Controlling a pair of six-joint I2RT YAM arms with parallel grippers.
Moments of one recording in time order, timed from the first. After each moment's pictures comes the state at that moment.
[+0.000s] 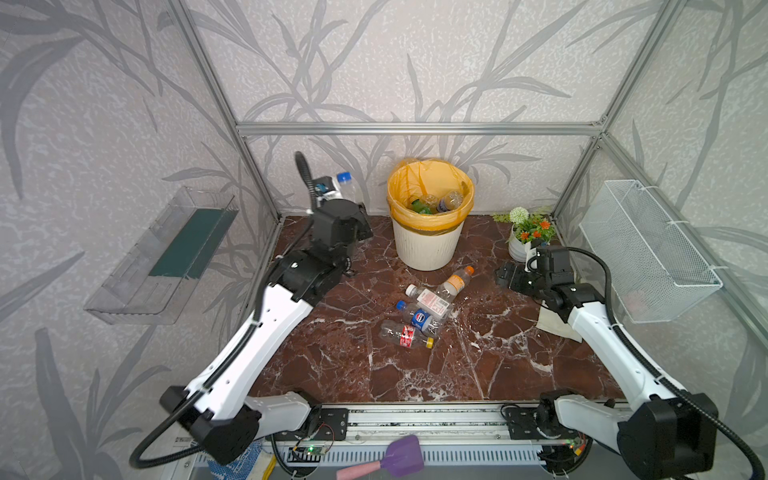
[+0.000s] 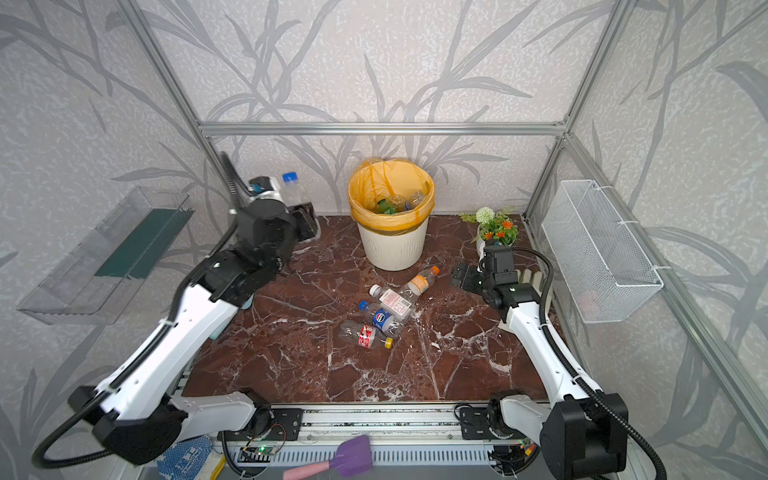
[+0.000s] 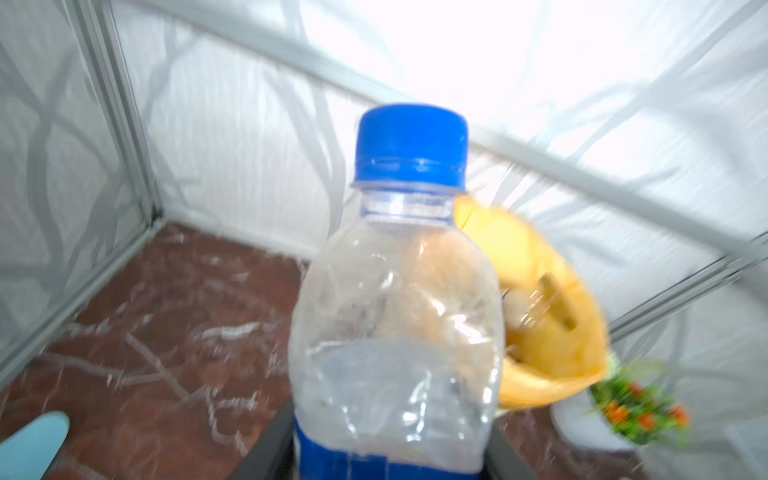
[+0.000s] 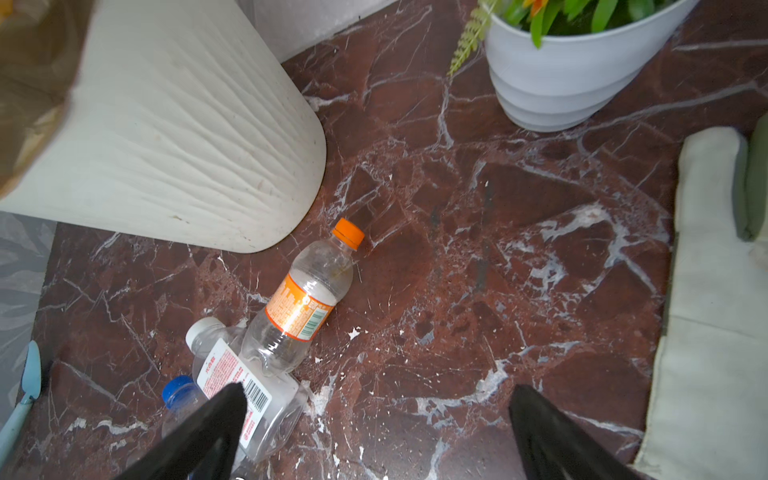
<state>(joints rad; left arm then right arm) -0.55 1.21 1.53 -0.46 -0.52 -0.46 0.11 1.16 0.92 -0.51 -0.11 0.44</state>
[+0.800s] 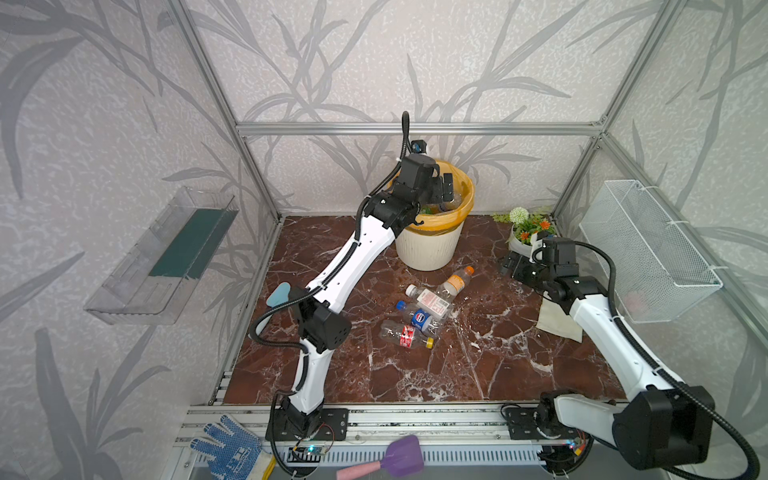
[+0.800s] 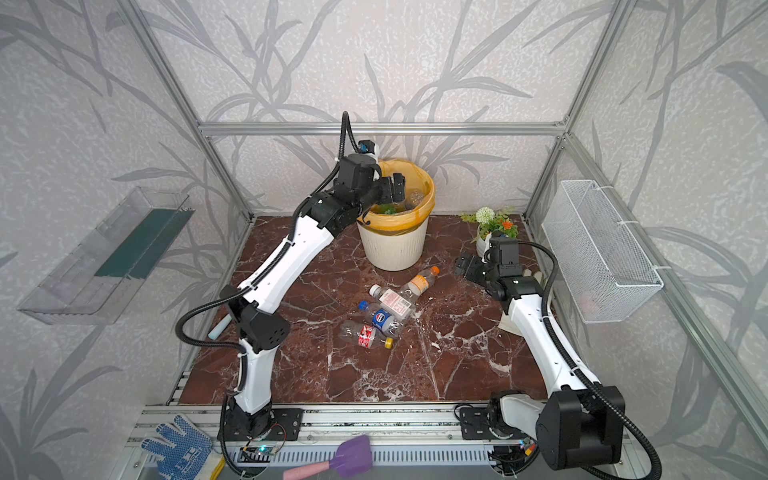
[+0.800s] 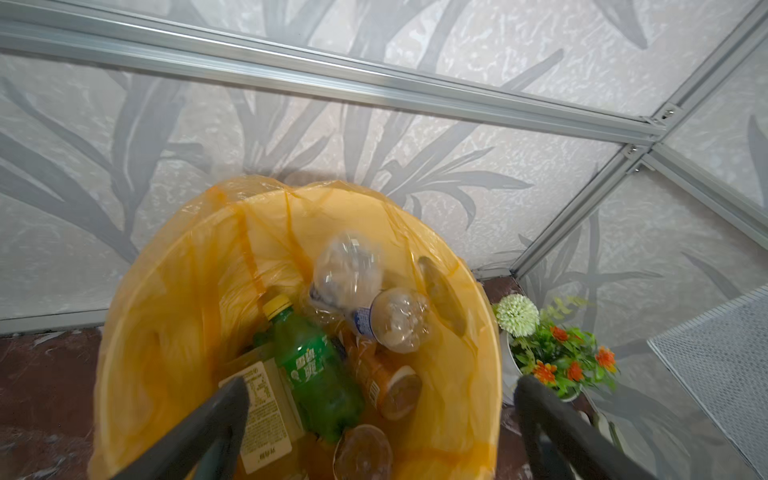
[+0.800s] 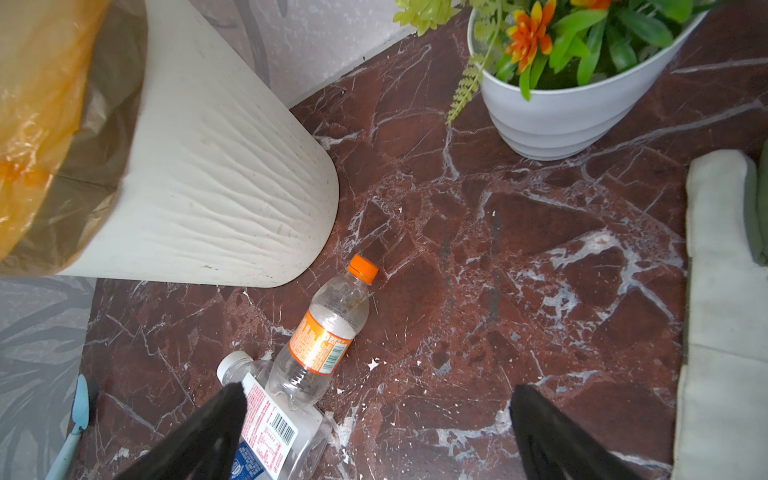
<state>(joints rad) -0.64 1.99 2.29 -0.60 -0.27 -0.35 0.08 1.21 0.97 -0.47 -0.17 0.50</state>
